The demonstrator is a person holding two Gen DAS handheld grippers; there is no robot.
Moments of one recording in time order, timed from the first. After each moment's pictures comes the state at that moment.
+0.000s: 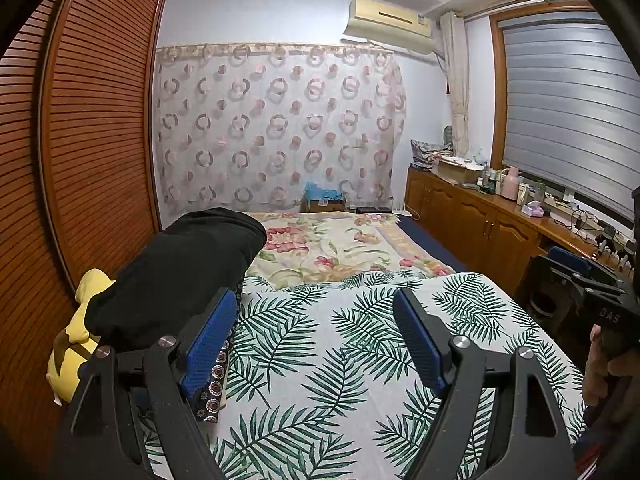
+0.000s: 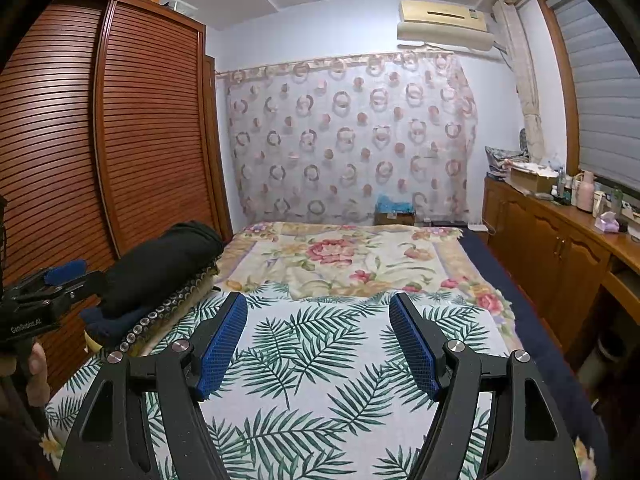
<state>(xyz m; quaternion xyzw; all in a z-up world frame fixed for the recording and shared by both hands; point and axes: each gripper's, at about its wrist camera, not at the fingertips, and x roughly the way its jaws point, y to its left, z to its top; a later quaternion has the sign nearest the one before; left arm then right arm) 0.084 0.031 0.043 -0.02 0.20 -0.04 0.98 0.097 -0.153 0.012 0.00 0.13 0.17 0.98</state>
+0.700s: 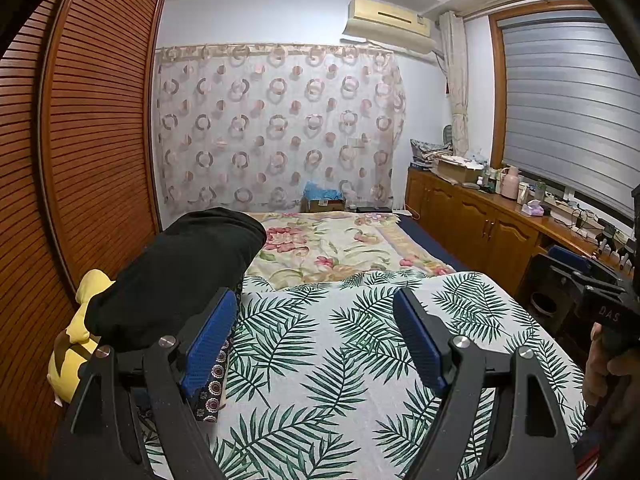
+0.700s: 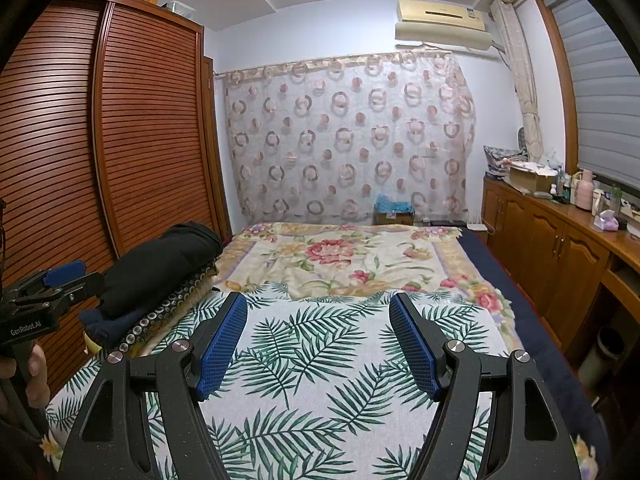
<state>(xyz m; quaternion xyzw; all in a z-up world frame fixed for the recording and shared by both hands) 0.083 0.032 0.042 -0.02 0.20 -0.05 0.98 0.092 -0.163 0.019 0.00 0.13 0.17 0.98</state>
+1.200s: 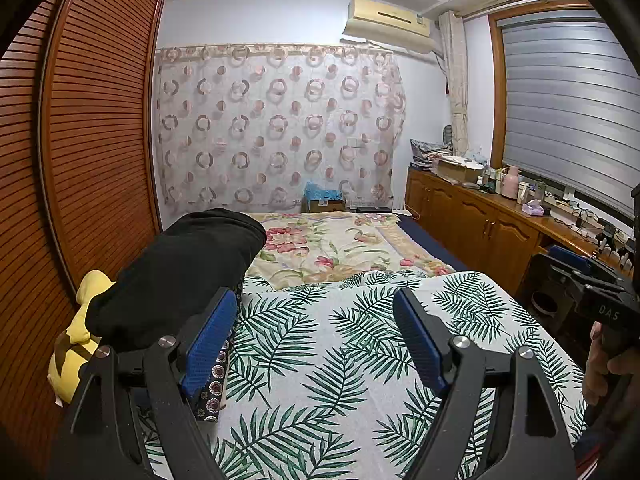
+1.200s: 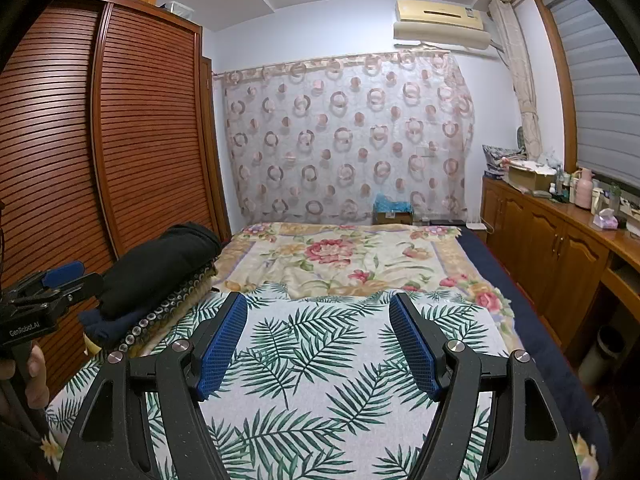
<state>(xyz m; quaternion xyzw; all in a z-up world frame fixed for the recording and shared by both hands) 0.082 0.032 0.041 -0.02 0.20 -0.04 0.98 0.089 -0.166 0.021 0.00 0.13 0.17 0.98</state>
